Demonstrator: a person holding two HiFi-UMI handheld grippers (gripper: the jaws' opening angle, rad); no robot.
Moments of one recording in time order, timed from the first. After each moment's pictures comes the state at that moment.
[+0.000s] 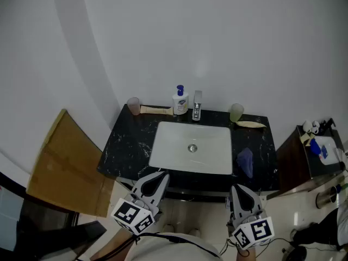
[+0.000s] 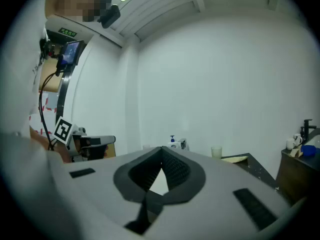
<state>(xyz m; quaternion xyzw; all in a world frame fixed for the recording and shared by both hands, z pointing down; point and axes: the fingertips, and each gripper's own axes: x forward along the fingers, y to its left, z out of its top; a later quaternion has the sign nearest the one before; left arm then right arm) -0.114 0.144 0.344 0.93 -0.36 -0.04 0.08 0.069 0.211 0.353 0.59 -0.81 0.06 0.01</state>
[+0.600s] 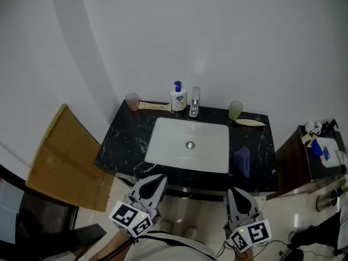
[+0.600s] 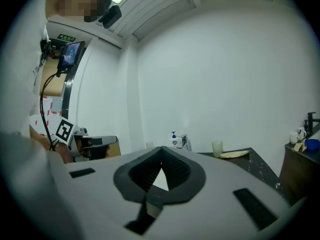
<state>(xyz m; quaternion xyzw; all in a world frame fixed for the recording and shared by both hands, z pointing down) -0.091 0.162 0.356 0.92 -0.38 -0.02 0.08 0.090 0.221 0.368 0.57 -0.82 0.08 0.00</state>
